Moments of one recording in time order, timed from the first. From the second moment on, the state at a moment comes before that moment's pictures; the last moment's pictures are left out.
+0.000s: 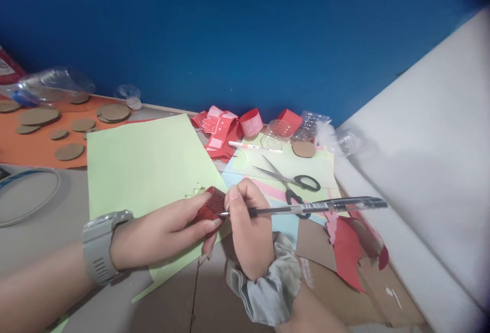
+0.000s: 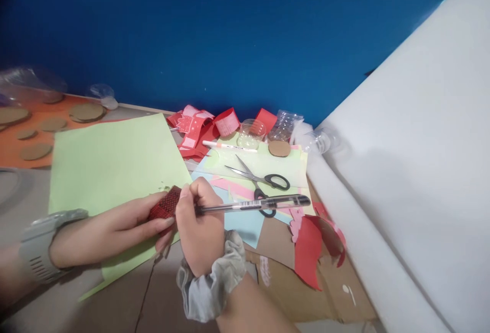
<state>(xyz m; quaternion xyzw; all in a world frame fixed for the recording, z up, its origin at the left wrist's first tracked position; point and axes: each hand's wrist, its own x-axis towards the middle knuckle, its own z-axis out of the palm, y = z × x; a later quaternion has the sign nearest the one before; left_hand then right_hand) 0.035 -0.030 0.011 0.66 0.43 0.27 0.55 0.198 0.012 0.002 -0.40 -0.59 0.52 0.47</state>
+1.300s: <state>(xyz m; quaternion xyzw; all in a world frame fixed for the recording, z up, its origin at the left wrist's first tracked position) 0.036 -0.030 0.012 0.65 0.43 0.27 0.56 0.200 0.012 0.001 -0.39 -0.59 0.53 0.46</state>
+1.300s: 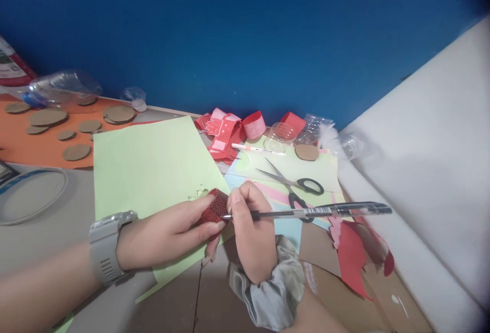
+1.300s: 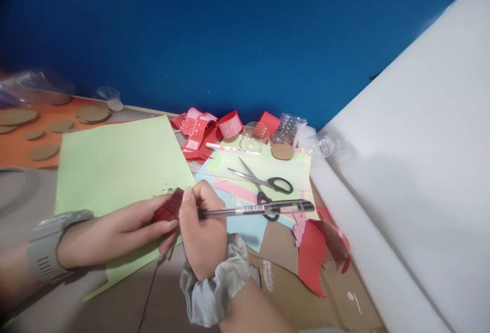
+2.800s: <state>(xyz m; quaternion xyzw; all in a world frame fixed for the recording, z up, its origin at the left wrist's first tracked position) 0.036 -0.028 0.010 0.65 0.42 0.28 0.57 0.199 0.013 0.001 -0.39 -0.59 0.52 0.48</state>
